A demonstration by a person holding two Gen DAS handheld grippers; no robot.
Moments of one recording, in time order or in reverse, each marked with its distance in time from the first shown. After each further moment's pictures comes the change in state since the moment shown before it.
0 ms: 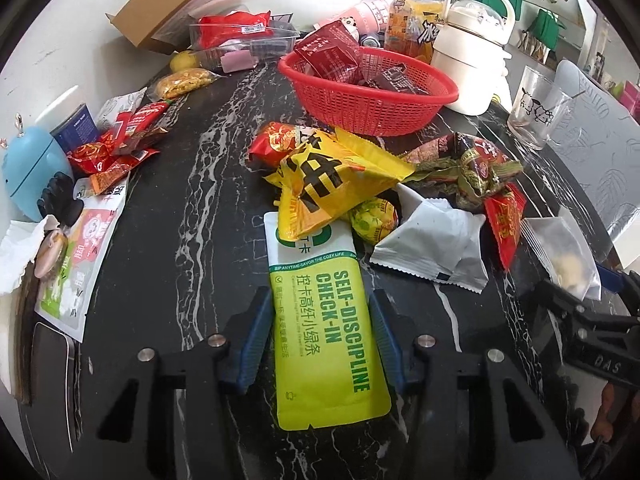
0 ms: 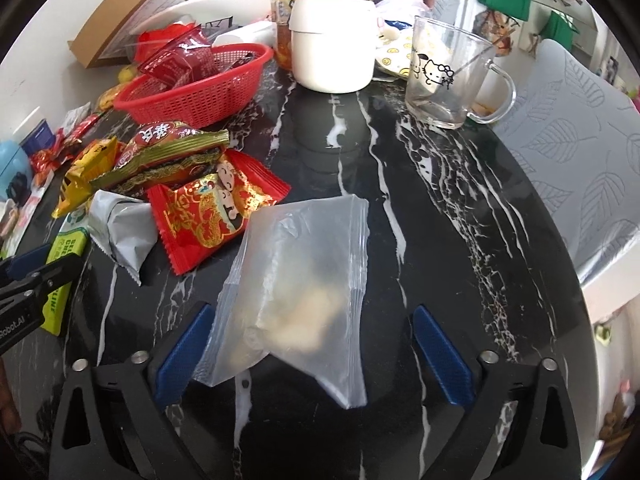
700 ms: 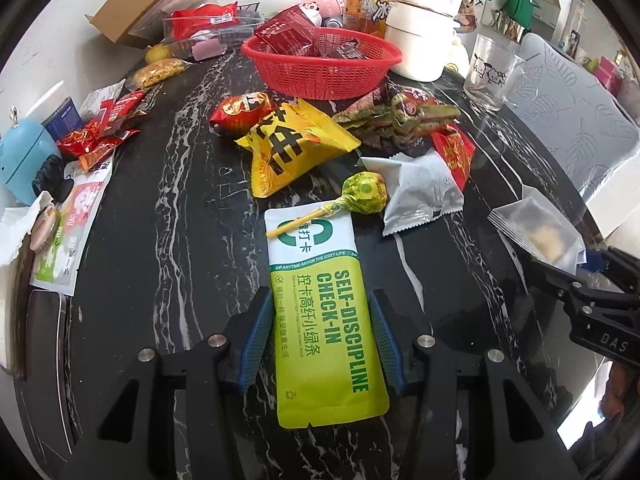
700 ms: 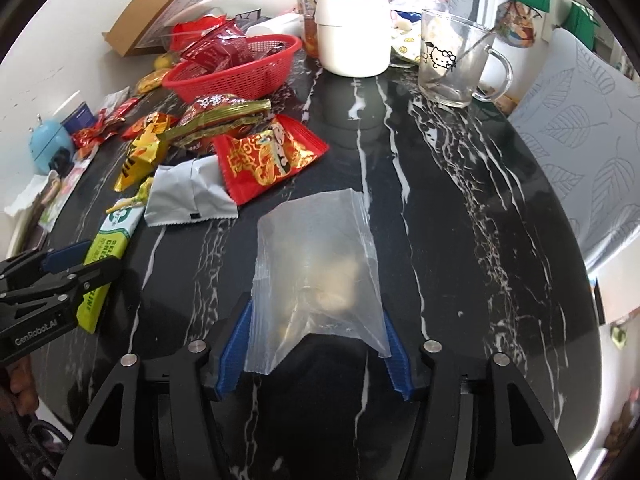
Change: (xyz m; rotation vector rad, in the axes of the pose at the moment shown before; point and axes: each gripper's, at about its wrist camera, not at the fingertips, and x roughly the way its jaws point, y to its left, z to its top) left arm -0.025 -0.018 -0.034 0.073 0.059 -0.064; right arm -0.038 0.001 -0.035 -0.030 0.047 0.110
